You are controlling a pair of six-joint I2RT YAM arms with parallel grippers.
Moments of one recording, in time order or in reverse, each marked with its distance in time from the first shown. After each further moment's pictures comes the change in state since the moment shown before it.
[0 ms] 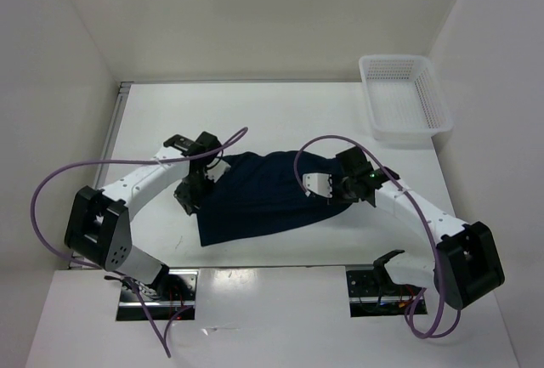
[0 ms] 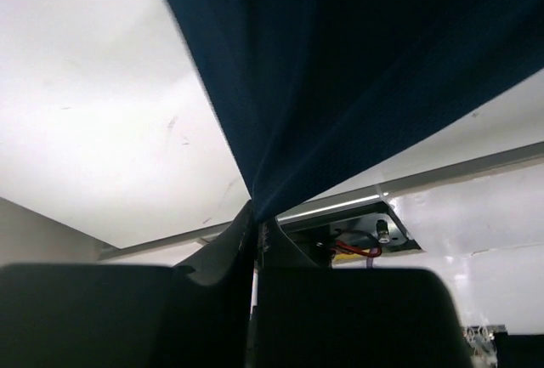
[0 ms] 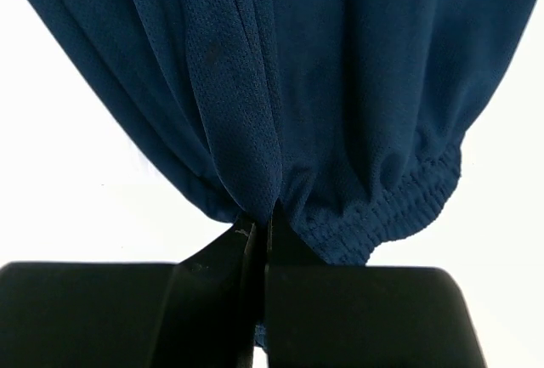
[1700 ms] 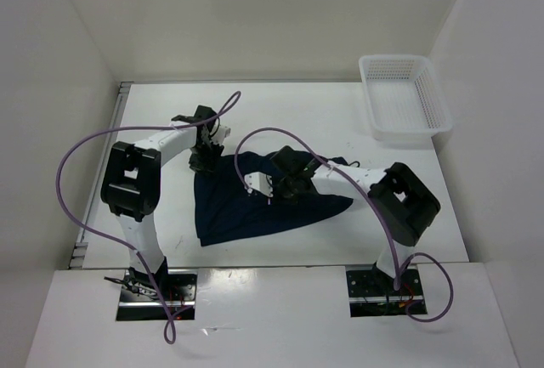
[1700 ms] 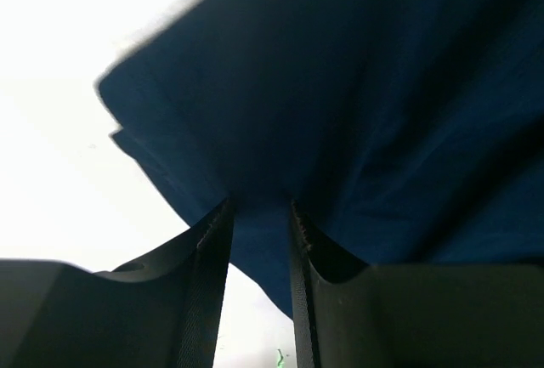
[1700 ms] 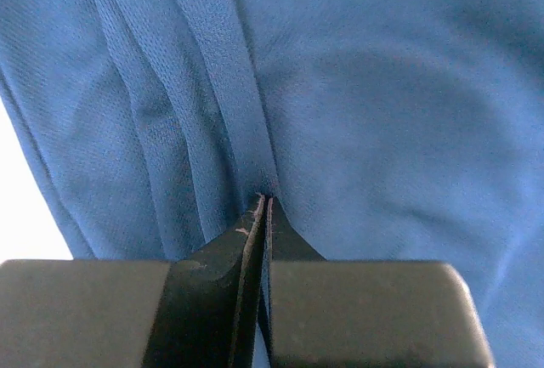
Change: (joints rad) left arm 0.200 0.414 0.271 0.397 0.098 0.000; right arm 0.352 0.513 0.292 0.250 -0.188 0.347
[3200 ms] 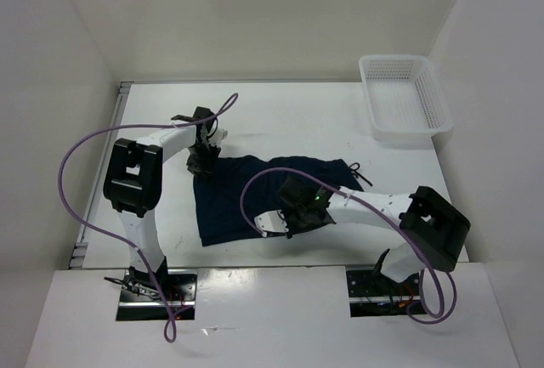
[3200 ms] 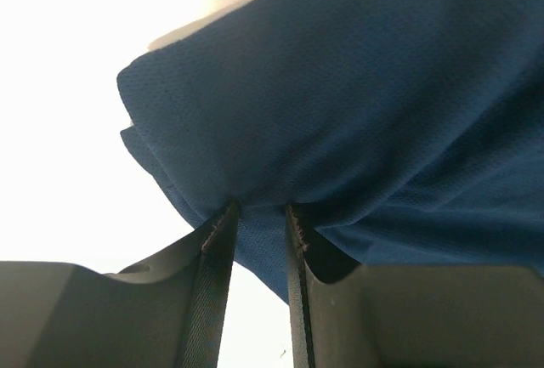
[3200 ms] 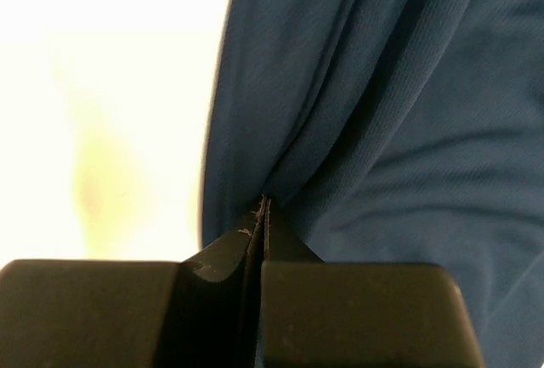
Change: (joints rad) left arm 0.023 0.044 -0.003 -0.018 -0.014 -0.005; right arm 0.171 -0.205 -0.218 -0.118 0.139 -0.153
